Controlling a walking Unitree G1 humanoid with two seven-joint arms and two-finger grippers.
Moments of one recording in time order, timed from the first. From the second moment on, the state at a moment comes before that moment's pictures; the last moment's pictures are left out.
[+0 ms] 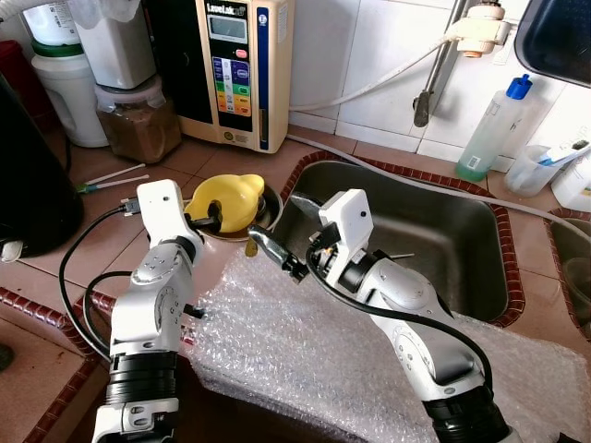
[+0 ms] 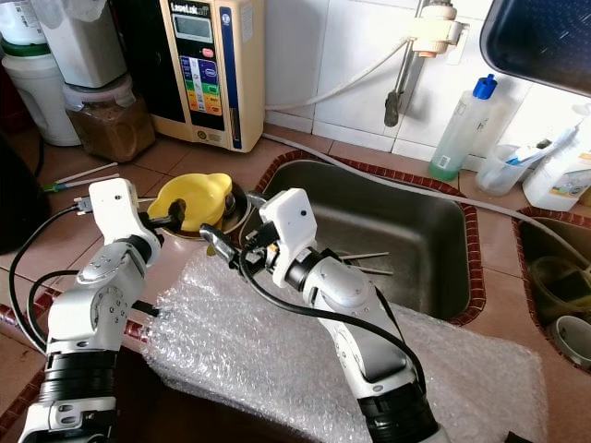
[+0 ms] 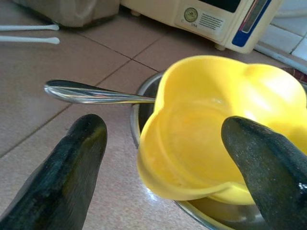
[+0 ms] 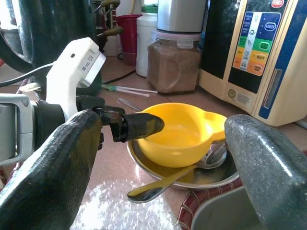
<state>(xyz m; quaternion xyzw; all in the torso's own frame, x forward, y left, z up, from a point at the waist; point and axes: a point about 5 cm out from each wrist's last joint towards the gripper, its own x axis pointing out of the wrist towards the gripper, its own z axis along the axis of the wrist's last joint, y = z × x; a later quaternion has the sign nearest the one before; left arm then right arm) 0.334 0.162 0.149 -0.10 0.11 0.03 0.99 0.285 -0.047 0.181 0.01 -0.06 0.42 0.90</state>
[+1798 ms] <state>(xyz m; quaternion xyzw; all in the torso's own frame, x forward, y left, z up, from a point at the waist) 0.334 0.188 0.159 -0.13 0.06 0.13 0.98 0.286 -0.048 0.180 0.01 -0.06 0.42 0.91</state>
